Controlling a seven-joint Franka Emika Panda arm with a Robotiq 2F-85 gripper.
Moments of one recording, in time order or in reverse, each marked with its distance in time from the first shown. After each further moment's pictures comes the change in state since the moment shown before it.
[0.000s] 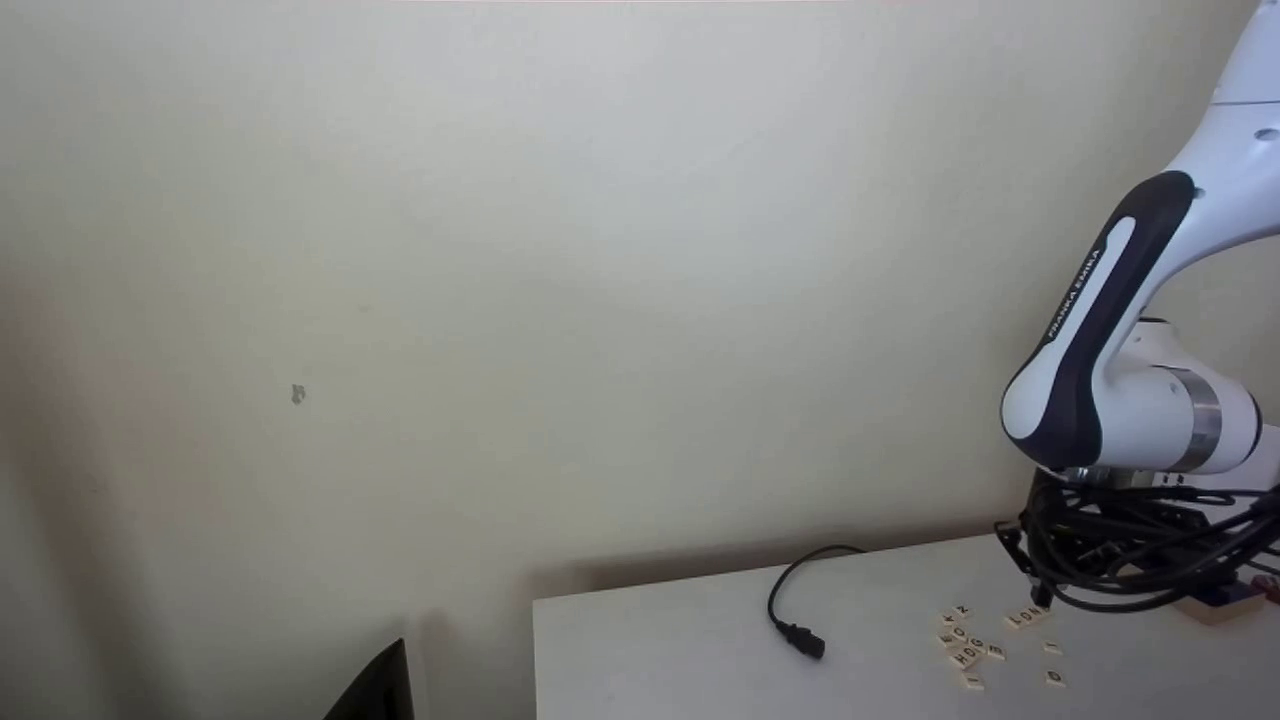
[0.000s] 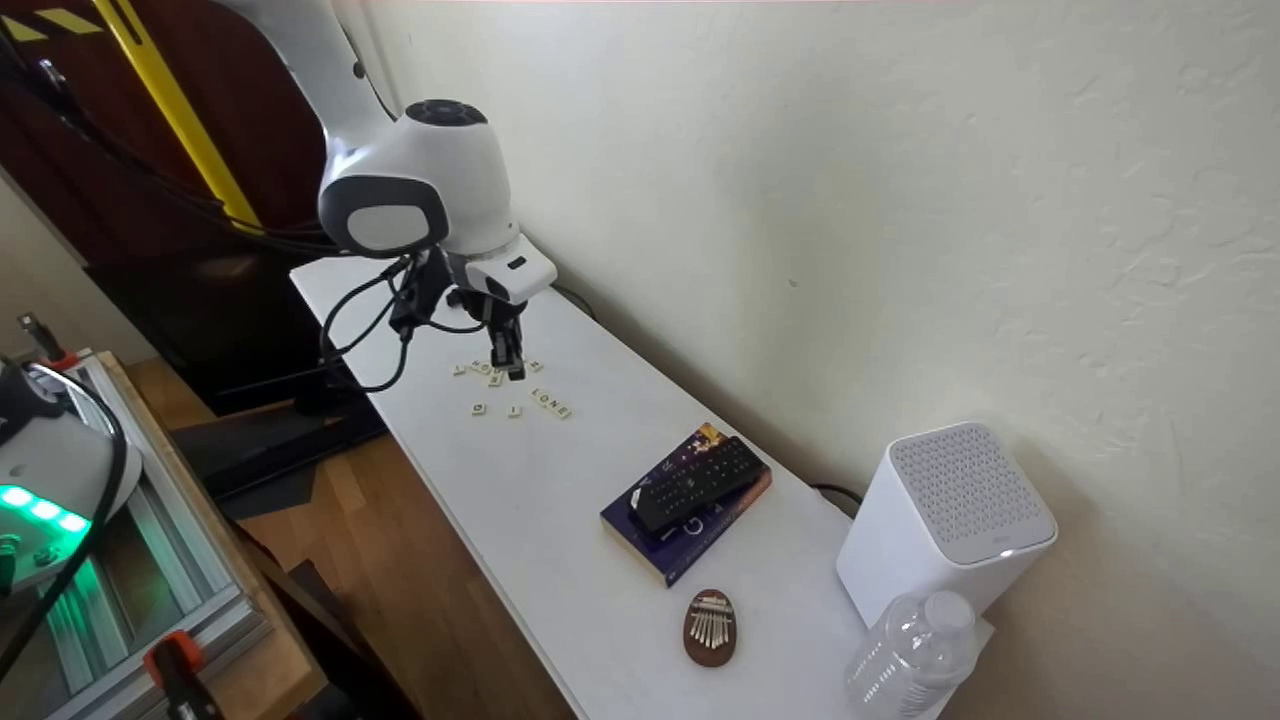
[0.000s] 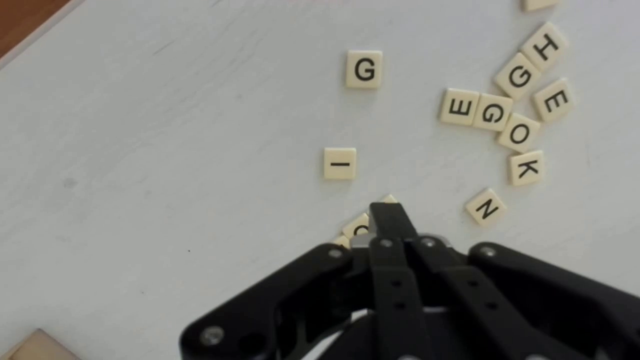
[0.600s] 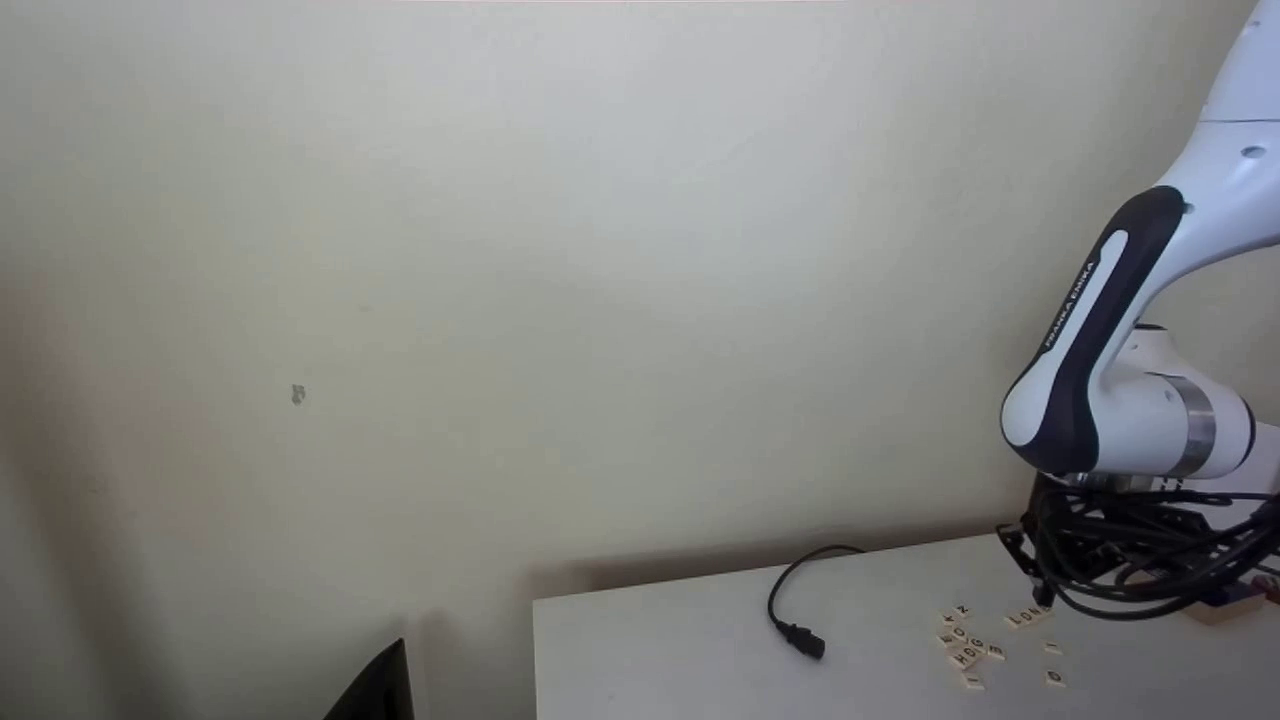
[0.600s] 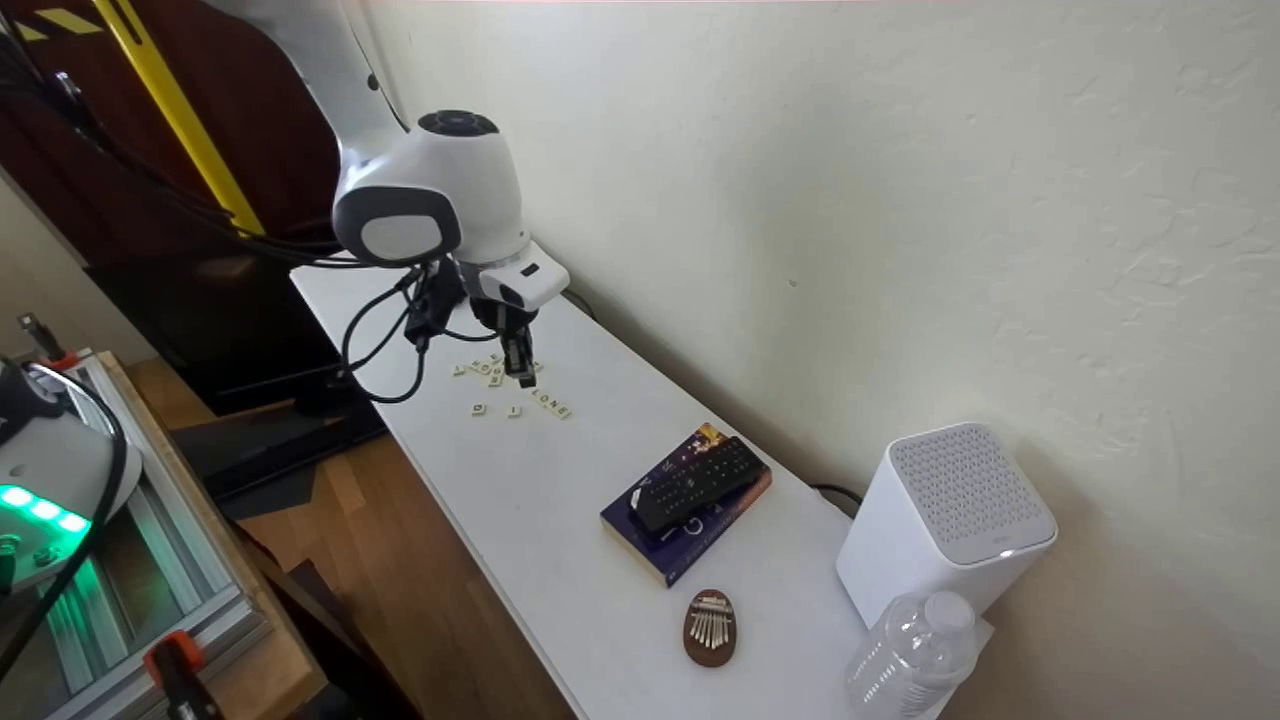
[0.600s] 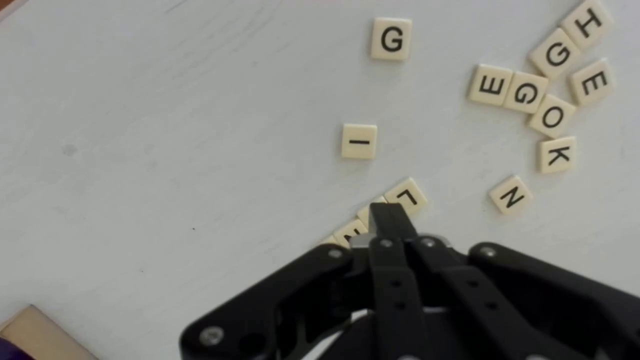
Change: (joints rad) arm -0.005 0.040 -0.018 0.038 -0.015 0.010 -0.045
